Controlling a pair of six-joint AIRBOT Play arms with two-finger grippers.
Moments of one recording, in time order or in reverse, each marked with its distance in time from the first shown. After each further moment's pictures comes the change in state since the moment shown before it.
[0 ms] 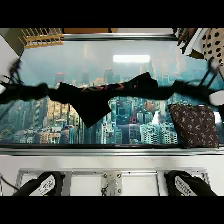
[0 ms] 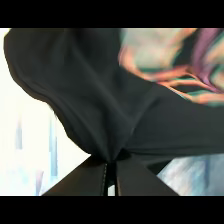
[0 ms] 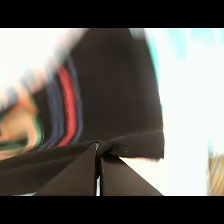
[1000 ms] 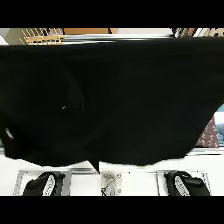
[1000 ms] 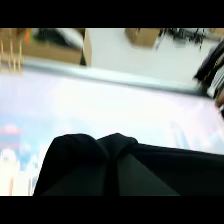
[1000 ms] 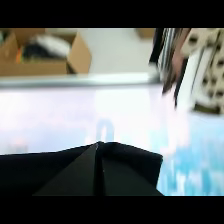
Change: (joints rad) left arm 0.044 0.386 0.354 0.005 -0.134 -0.214; right arm -0.016 0.245 0.446 -0.217 0.328 -0.026
